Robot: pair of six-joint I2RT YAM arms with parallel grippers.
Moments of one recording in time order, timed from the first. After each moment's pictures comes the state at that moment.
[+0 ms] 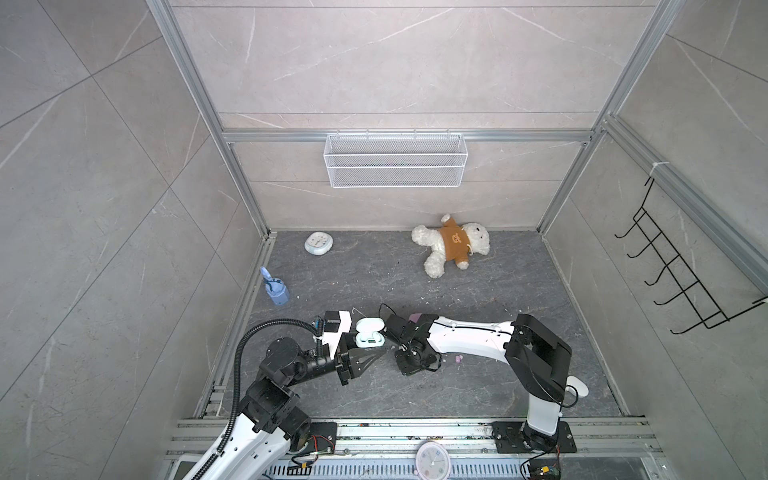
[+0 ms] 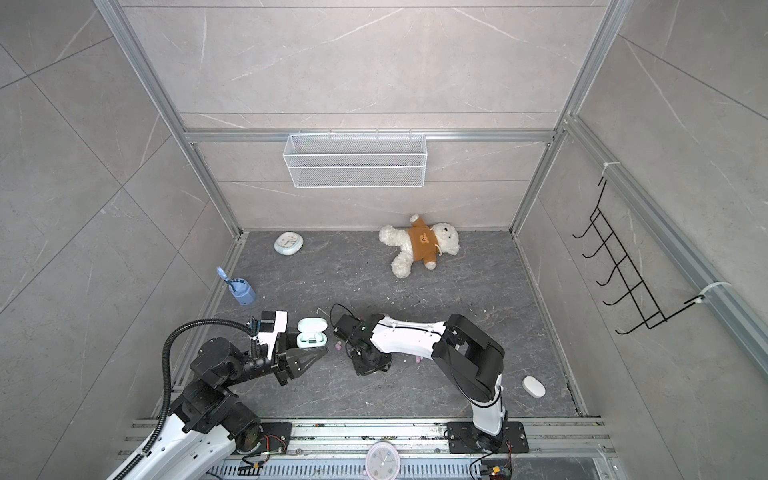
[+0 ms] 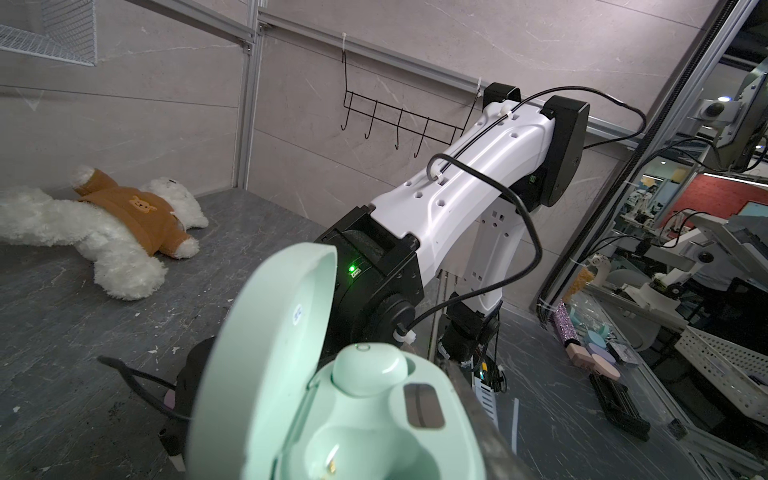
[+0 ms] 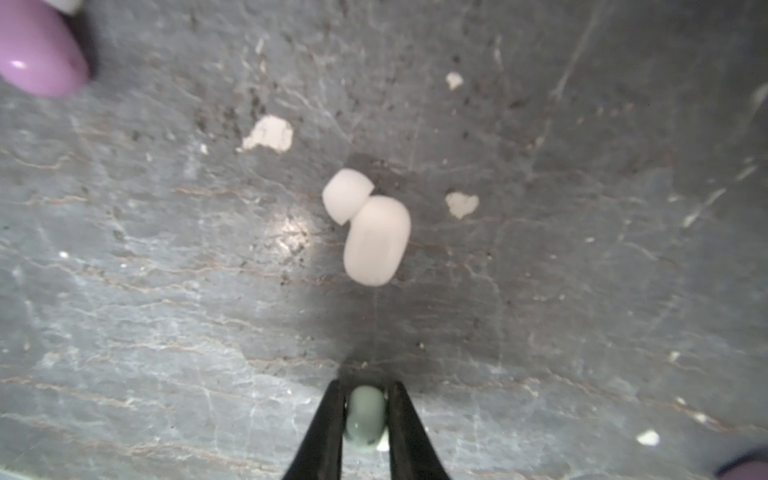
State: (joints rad) left arm -0.62 0.43 0.45 0.04 0.69 -0.31; right arm 1.03 1.91 1.24 -0.81 -0.01 0.63
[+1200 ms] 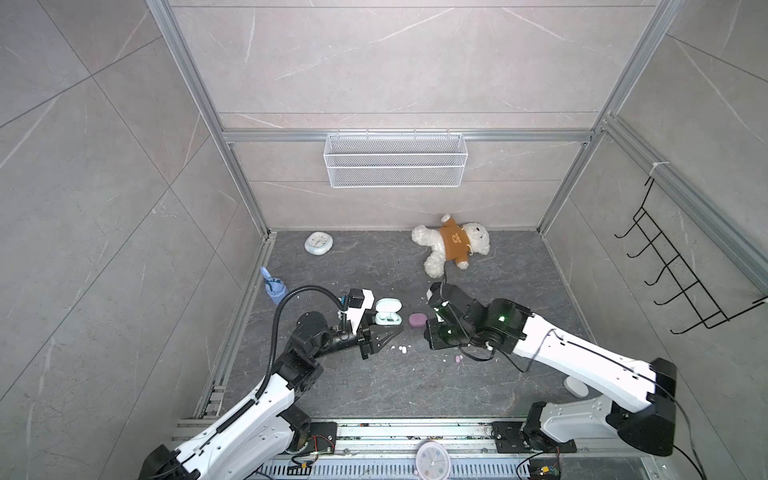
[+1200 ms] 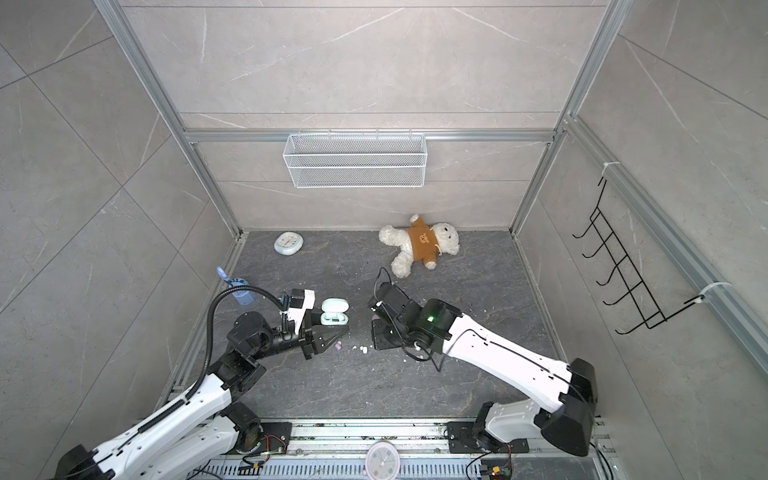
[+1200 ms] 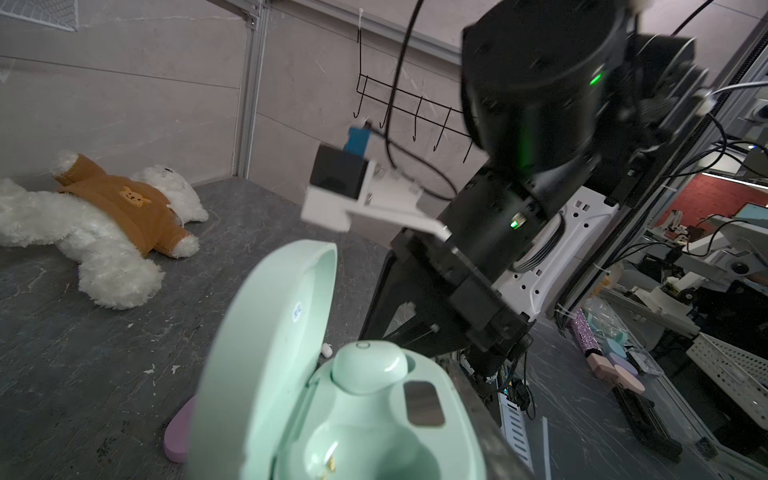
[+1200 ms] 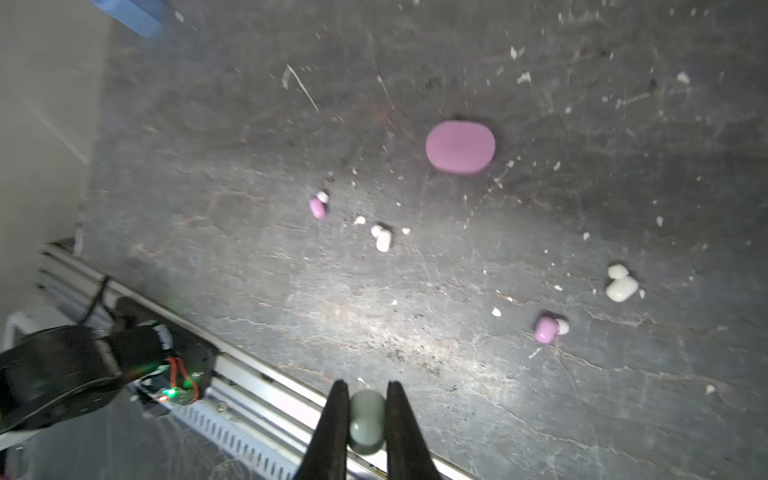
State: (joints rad) left arm -0.62 0.87 0.48 0.43 0.73 -0.32; right arm 0.97 1.30 1.31 -0.95 0.06 0.73
